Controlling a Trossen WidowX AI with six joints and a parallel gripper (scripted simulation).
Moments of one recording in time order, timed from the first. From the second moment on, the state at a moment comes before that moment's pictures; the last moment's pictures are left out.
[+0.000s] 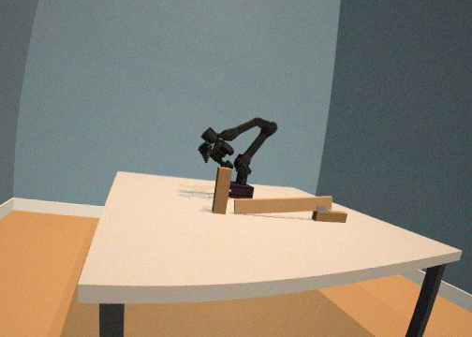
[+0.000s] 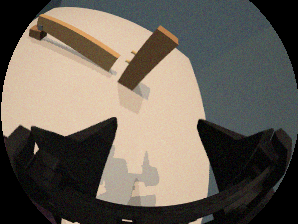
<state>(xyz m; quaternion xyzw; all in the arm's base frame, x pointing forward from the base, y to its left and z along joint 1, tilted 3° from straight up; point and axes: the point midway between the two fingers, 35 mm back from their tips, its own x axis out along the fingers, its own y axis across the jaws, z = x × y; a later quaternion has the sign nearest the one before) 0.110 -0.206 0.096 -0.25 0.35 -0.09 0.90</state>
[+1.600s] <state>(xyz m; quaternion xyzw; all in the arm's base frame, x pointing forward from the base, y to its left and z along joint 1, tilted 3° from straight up) 0.347 -0.088 0.049 -0.44 0.54 0.45 0.56</state>
